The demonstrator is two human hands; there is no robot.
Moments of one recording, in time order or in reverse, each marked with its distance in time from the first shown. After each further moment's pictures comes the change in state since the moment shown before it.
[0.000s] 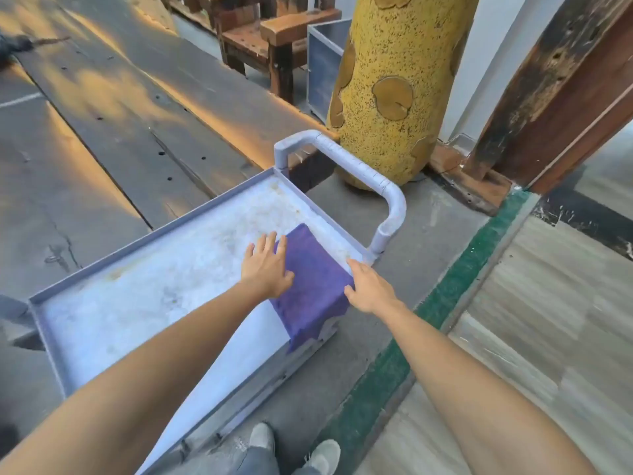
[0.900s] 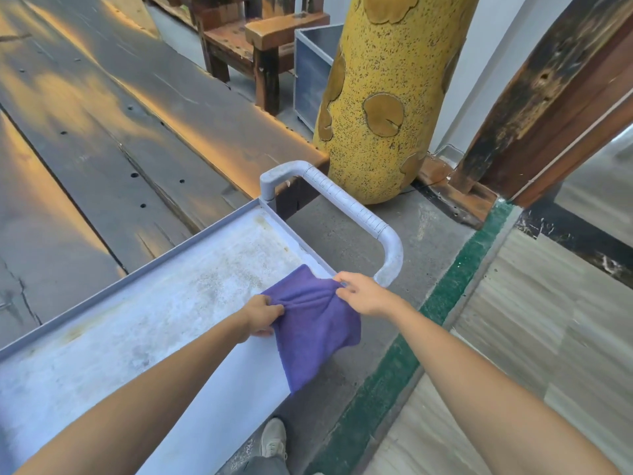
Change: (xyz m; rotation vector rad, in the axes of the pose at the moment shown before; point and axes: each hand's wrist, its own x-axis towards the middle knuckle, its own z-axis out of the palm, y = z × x) left_hand 0.075 -0.017 0.020 -1.153 -0.448 -0.357; right_hand 0.078 0.003 -0.075 0.425 -0.196 0.011
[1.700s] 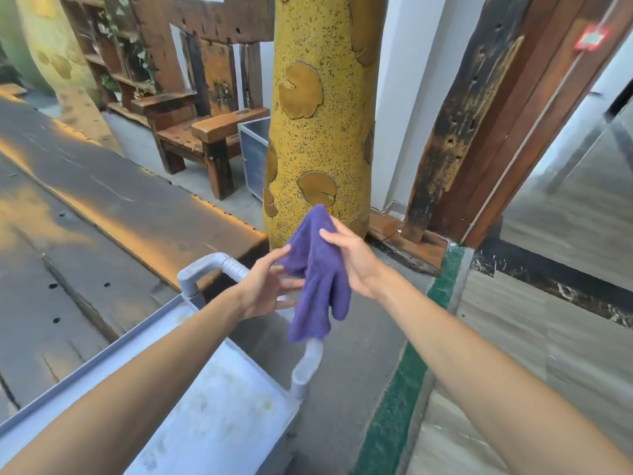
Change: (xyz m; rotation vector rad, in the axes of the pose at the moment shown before) left_hand 0.008 0.282 0.059 -0.445 -0.520 0.330; right_hand -0.026 -0.050 -0.229 1.137 0.162 -0.412
